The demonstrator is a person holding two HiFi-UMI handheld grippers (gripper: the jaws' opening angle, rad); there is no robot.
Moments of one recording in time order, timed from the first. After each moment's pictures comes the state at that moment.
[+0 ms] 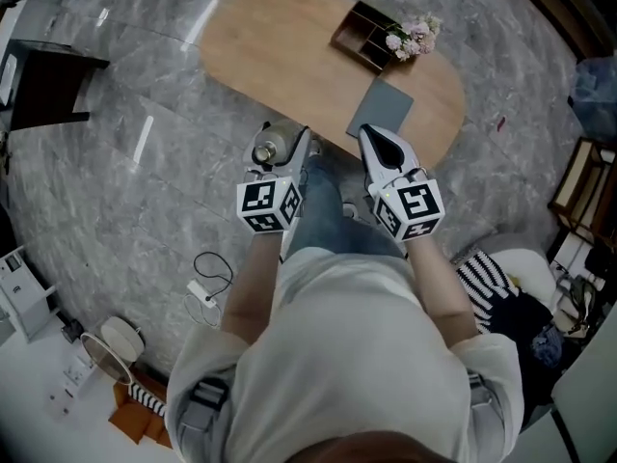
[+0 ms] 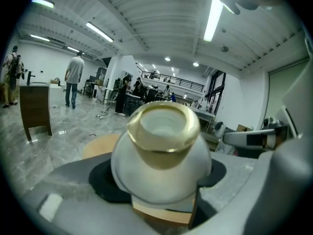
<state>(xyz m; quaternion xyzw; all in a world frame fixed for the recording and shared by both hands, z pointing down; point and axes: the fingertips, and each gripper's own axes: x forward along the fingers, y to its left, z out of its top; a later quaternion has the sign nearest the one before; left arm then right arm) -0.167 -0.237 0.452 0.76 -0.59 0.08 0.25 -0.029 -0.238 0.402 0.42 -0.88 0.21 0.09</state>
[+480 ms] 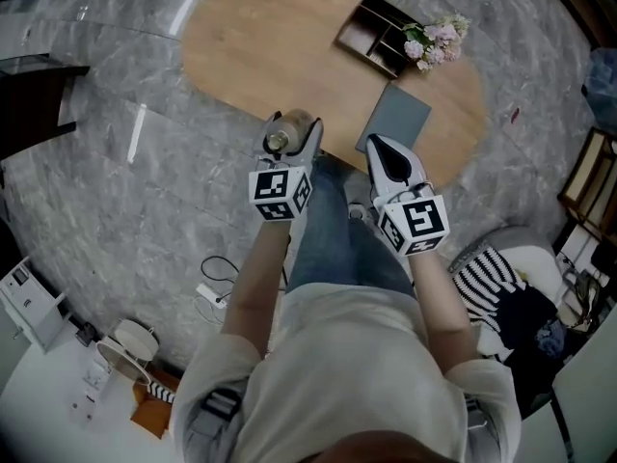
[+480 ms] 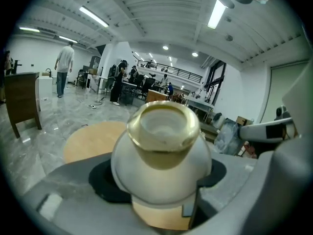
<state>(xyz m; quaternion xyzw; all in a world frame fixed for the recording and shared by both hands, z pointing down) -0.170 -0.344 0.581 0.77 -0.55 0.12 0.28 -0.043 -0.314 0.504 0.45 -0.85 0.25 0.13</state>
